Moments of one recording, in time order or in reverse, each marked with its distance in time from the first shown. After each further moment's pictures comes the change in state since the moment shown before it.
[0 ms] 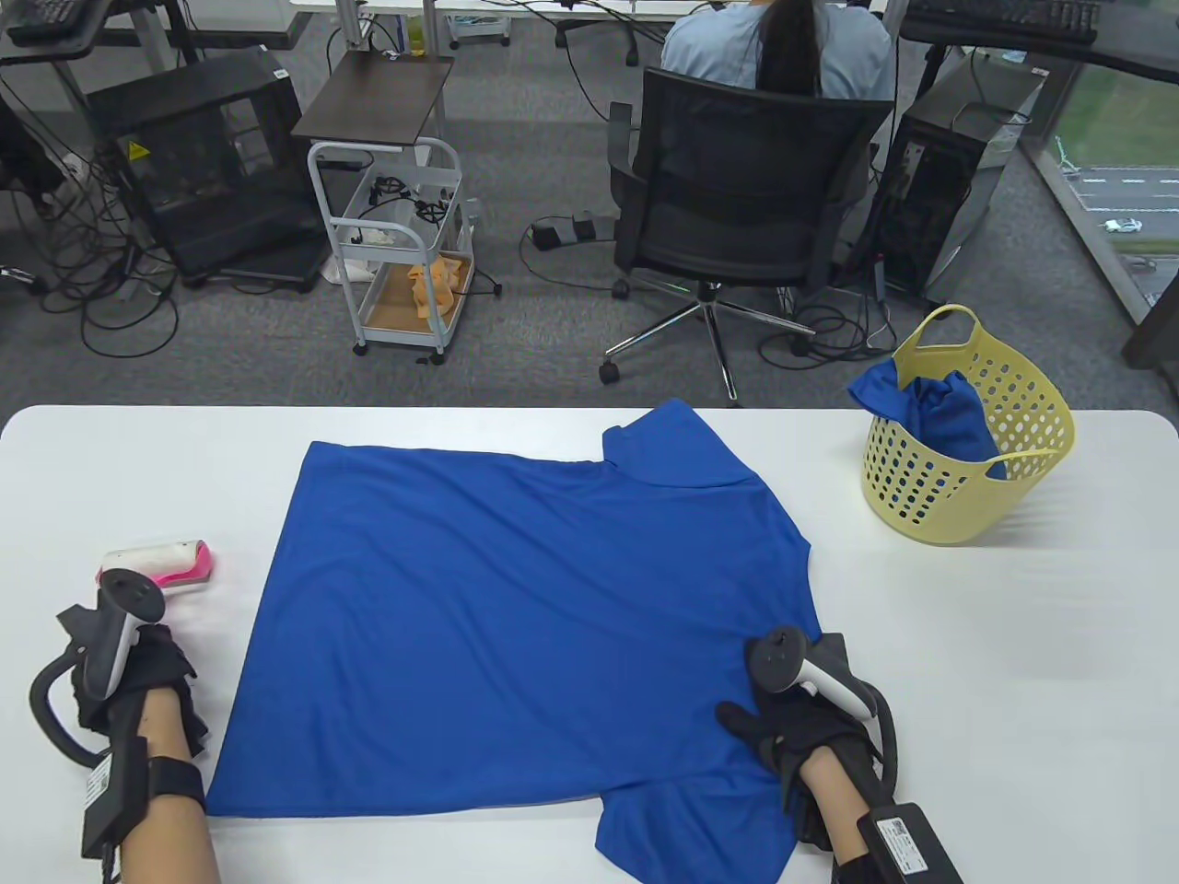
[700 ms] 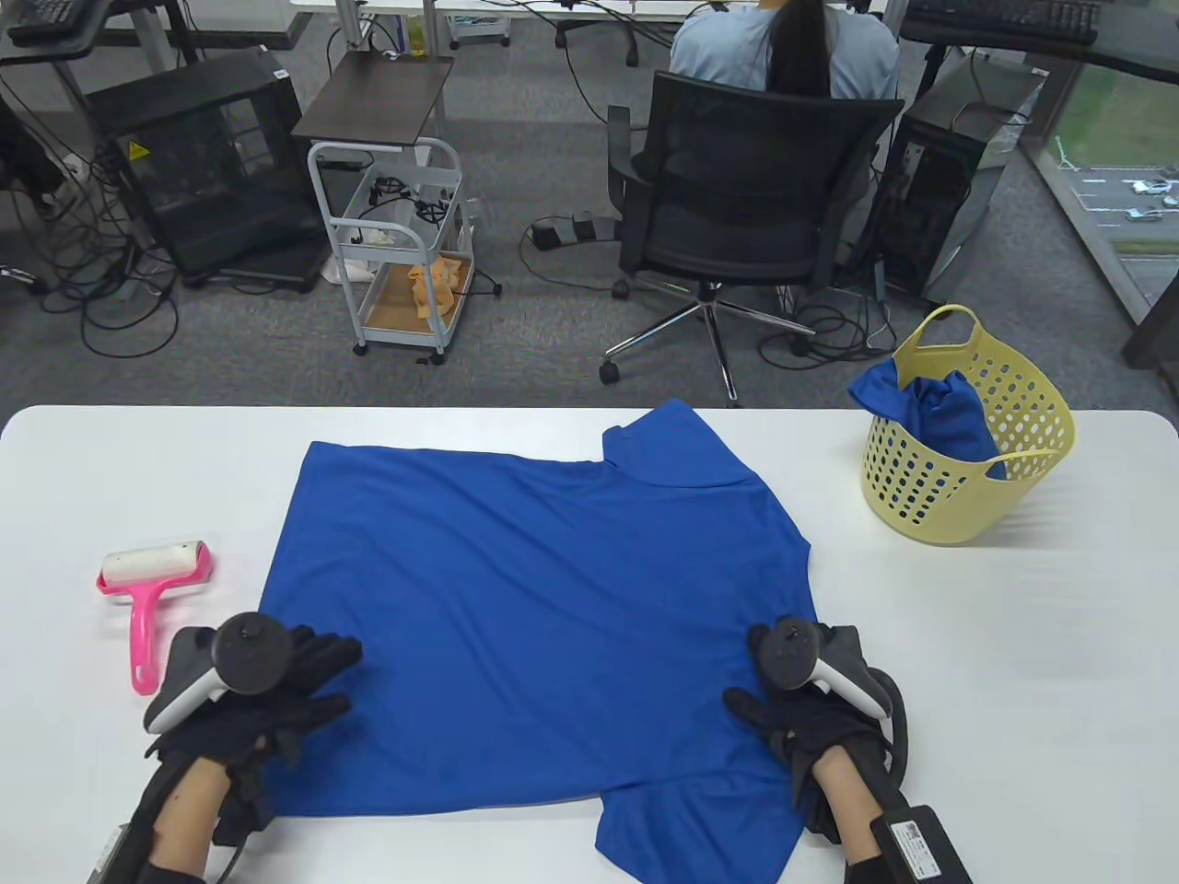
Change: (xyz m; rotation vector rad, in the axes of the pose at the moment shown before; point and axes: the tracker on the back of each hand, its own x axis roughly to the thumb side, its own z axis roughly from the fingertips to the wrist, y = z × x) left_hand 0.065 -0.003 0.145 -0.388 -0.990 0.025; right_hand 0.003 -0.026 0.022 -0.201 -0.162 0.014
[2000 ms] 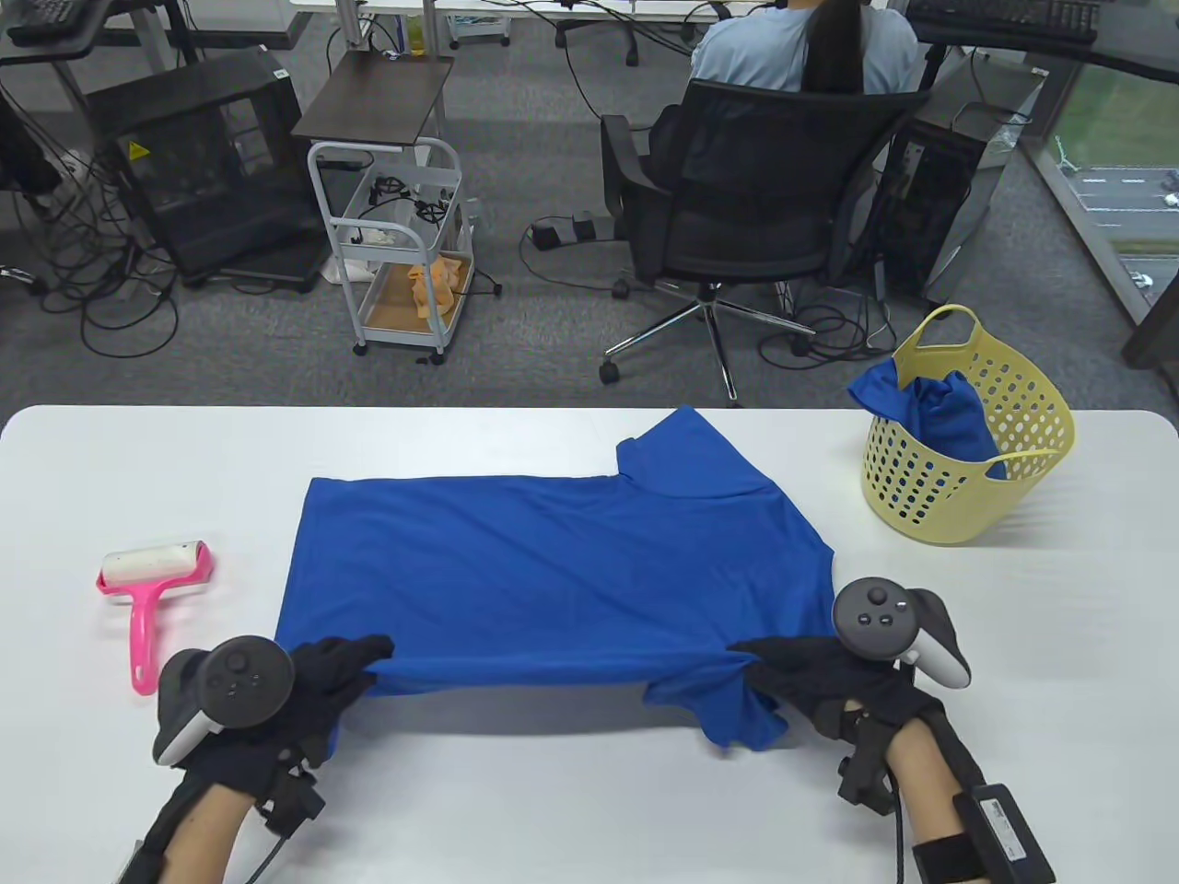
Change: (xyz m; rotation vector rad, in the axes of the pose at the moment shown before) left_hand 0.052 0.048 0.029 0.471 -0.241 0.154; right_hand -0.001 -0.083 0.034 -0.082 -0.451 -0.364
